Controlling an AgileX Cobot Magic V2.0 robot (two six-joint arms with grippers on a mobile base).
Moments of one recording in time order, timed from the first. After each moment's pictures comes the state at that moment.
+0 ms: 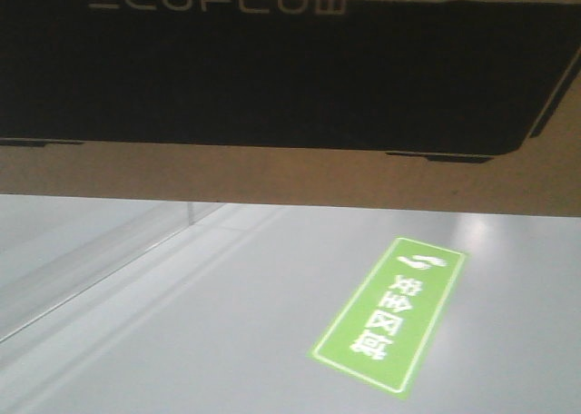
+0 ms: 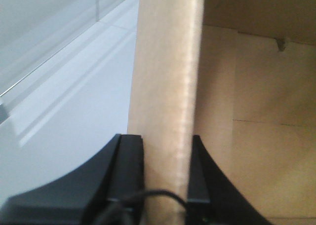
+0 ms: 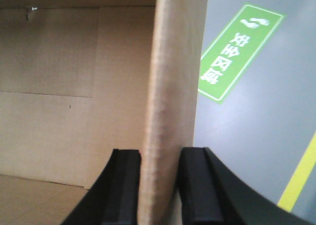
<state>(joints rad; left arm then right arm) -0.31 0.73 -1.22 0.10 1.00 -0.20 0.10 0.76 -1.24 0.15 1.14 0.15</state>
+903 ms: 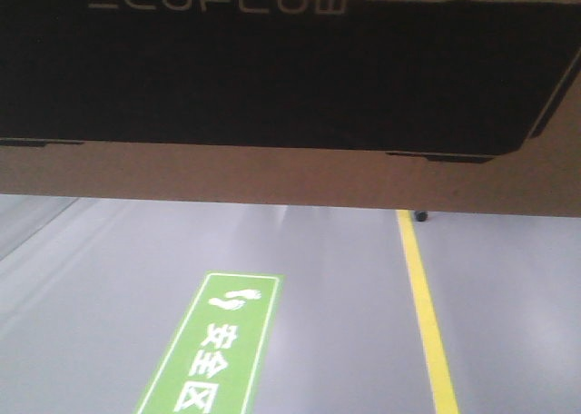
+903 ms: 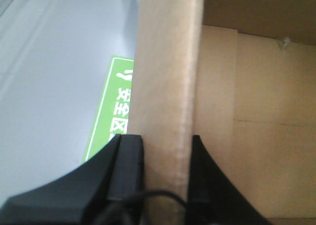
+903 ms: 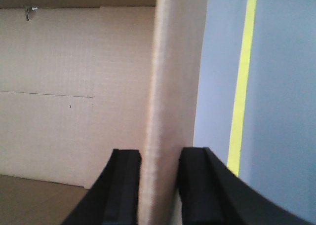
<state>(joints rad) -0.31 0.73 -1.22 0.10 1.00 -0.20 0.10 0.76 -1.24 0.15 1.15 0.15</state>
